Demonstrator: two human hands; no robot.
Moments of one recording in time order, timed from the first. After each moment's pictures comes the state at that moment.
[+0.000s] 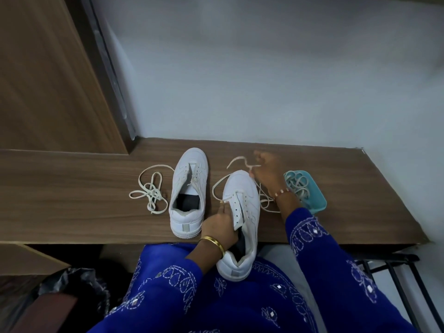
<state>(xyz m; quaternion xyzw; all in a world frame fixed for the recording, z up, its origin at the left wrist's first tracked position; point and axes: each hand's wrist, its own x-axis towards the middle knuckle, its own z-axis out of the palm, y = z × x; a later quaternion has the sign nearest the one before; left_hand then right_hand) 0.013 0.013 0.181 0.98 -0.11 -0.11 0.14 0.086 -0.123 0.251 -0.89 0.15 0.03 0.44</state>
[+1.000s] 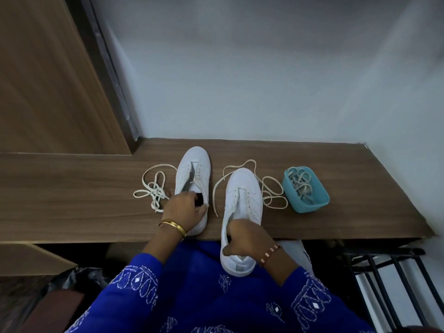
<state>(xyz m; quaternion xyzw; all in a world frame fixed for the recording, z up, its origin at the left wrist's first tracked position) 0.036 0.097 0.202 0.99 -0.06 -0.01 0.14 -0.021 -0.065 0.227 -0.95 -0.12 0.24 0.14</state>
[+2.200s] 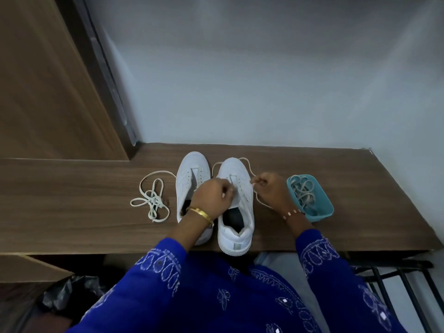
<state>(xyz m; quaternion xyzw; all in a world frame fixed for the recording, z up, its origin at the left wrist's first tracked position) 0.071 0.042 0.242 0.93 -0.14 0.01 0.33 0.083 -0.132 0.236 -0.92 0.06 0.00 0.39</state>
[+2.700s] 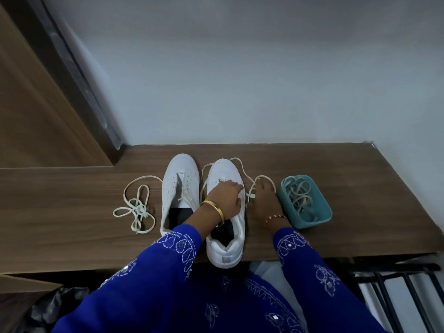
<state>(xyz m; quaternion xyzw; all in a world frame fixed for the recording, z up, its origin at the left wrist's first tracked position) 0.118 -0.015 0.215 0.95 -0.25 -0.13 0.15 0.119 -0.162 0.147 -0.98 0.05 0.09 0.19</state>
